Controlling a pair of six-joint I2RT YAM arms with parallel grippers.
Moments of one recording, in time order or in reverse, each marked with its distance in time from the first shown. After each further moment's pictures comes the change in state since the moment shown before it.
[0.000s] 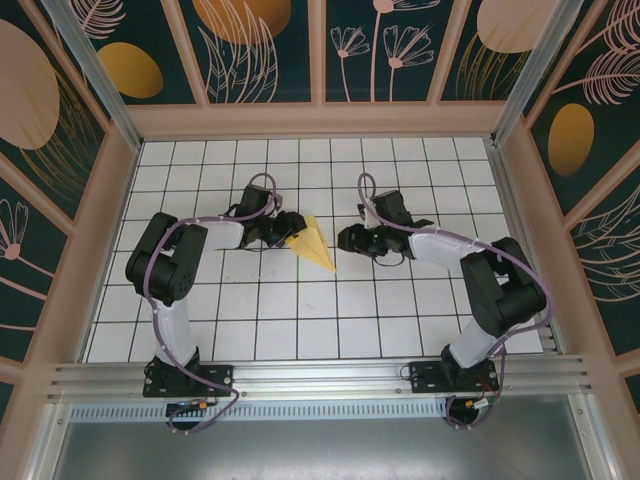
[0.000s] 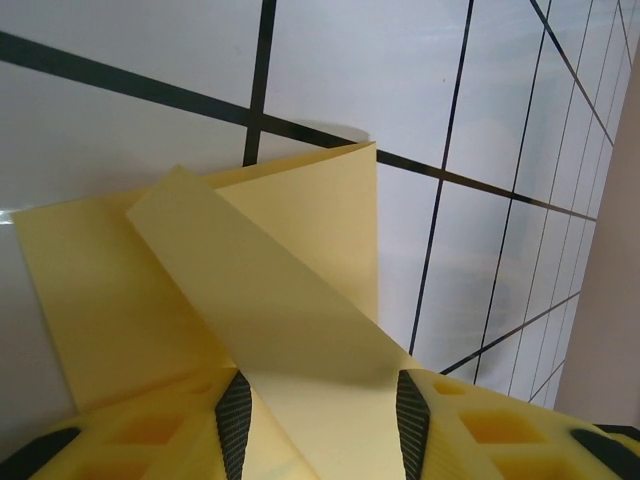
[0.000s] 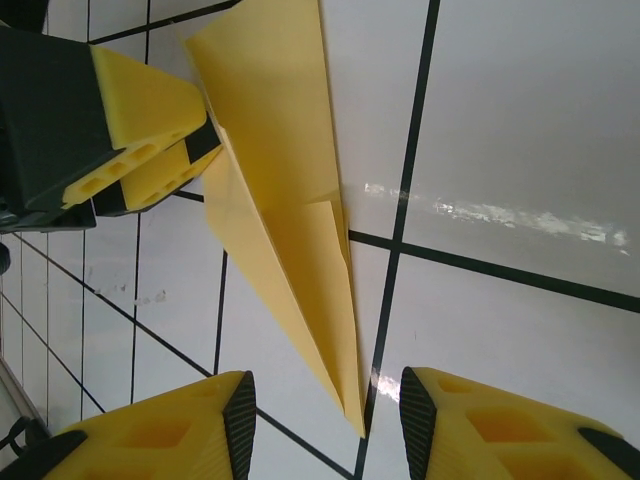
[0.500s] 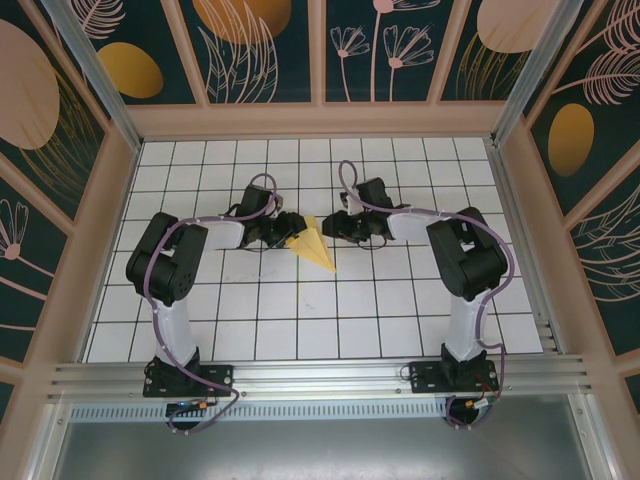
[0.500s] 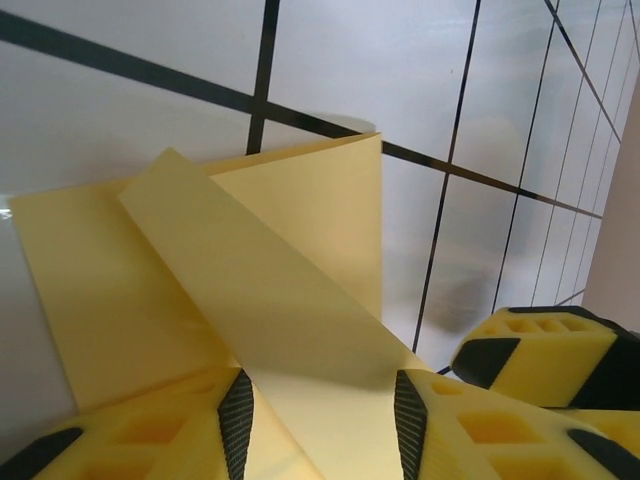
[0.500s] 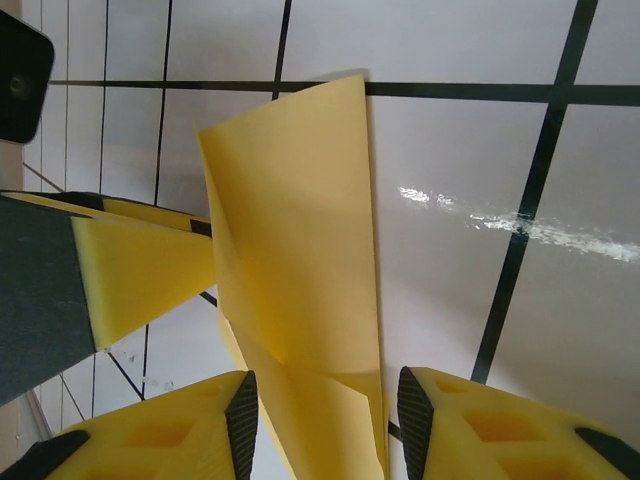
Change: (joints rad) left arm -0.002 0.002 0.008 -0.017 0.000 0.000; right arm 0.002 0.284 0.230 0.072 -0.085 -0.014
